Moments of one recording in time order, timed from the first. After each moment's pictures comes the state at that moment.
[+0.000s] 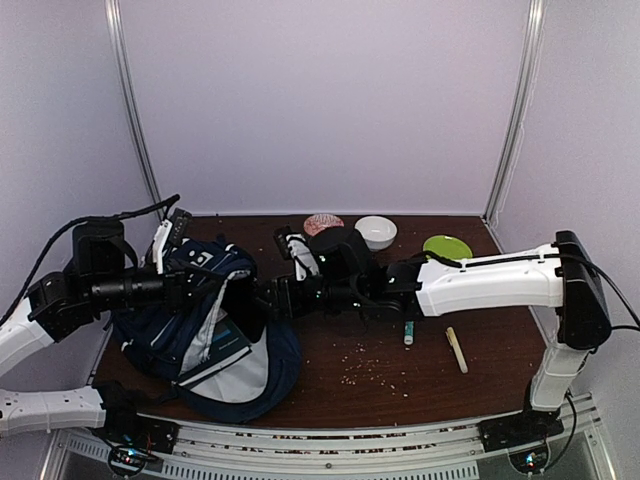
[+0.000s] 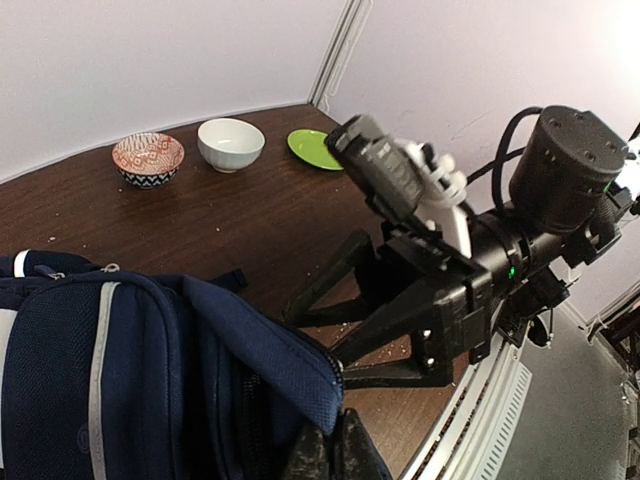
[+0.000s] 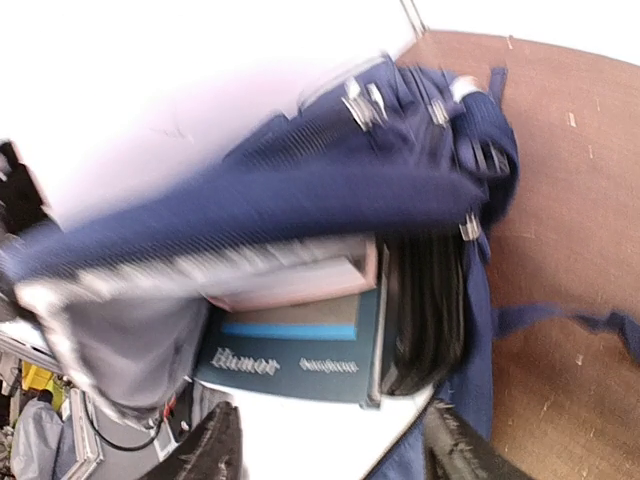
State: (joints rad) left arm -0.75 0.73 0.80 -0.40 0.26 -0.30; right arm 1.14 1.80 1.37 0.04 -0.02 0.56
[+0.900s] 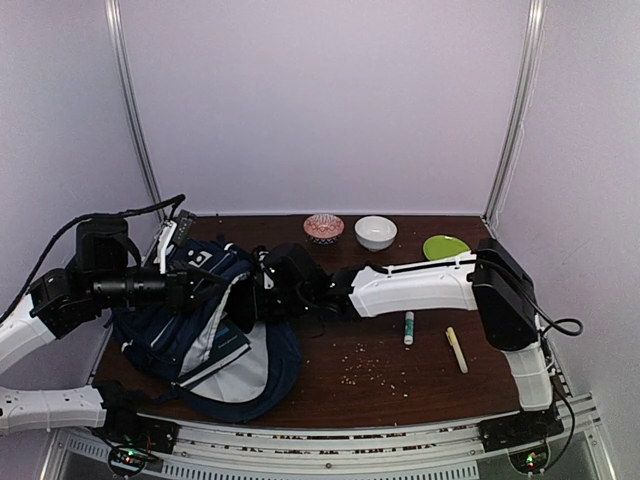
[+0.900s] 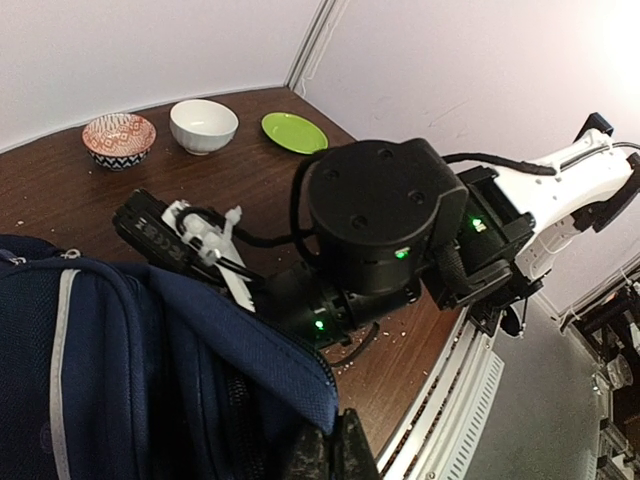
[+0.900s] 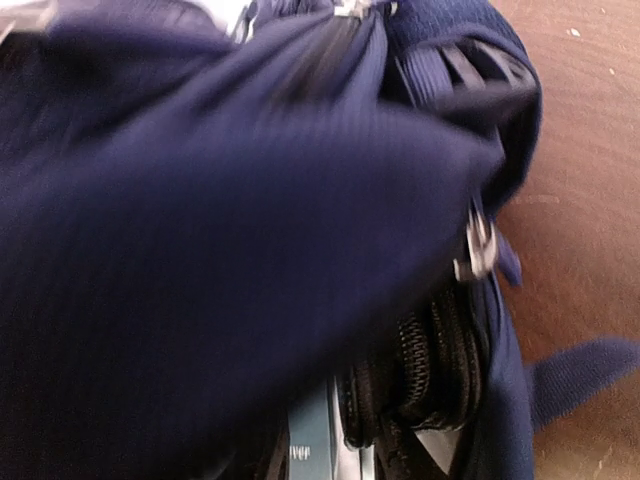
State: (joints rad) left arm -0.75 0.75 0.81 -0.41 0.34 -0.34; right arm 1.11 2.17 1.67 -0.03 0.00 0.71
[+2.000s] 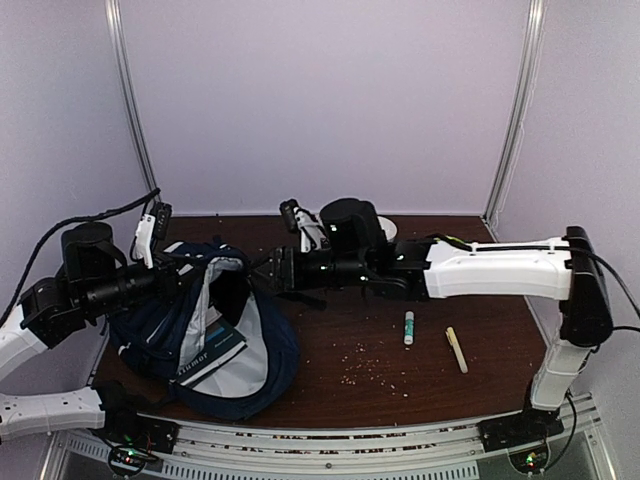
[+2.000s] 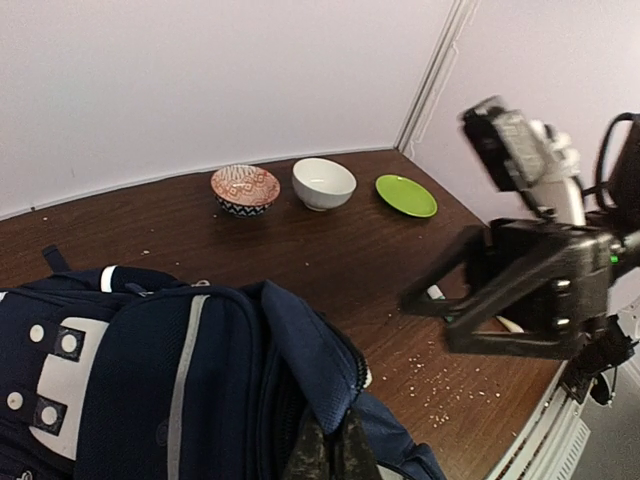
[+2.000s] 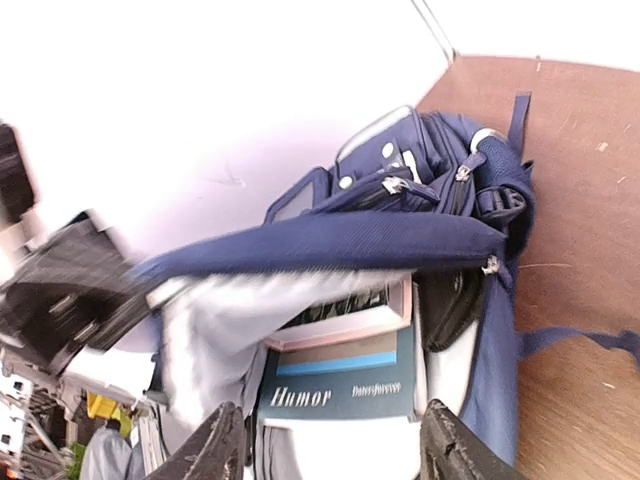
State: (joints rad) left arm -0.76 0.66 0.78 -0.40 -0.01 -0.31; right arm 1.08 1.81 1.45 0.06 -0.14 0.68
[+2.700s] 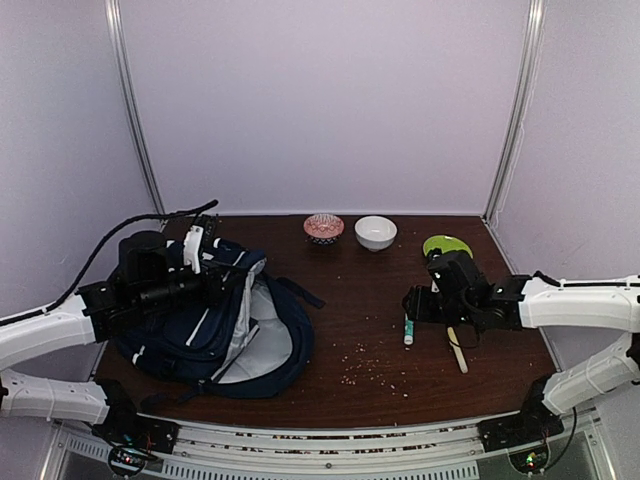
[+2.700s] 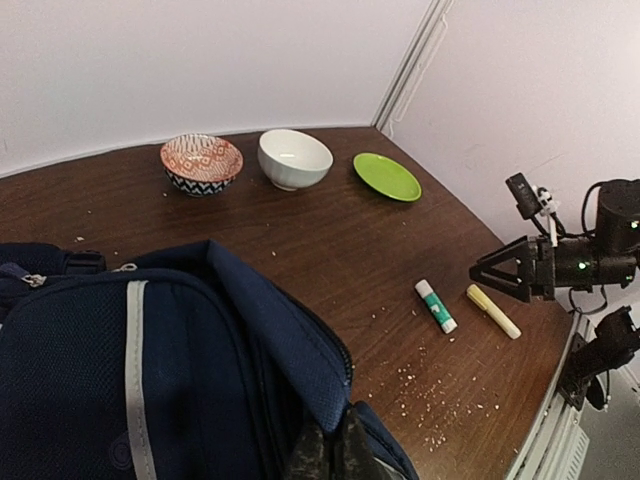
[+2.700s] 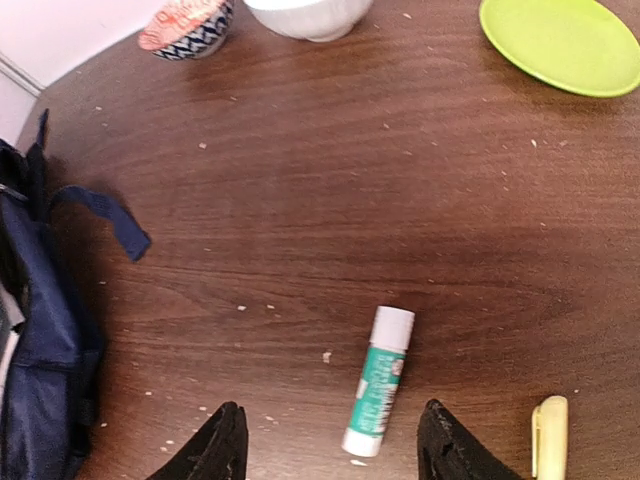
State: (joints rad) left arm -0.73 0.95 0.63 0.02 0.10 -0.35; right arm 0.80 1.26 0.71 -0.23 0.31 0.73
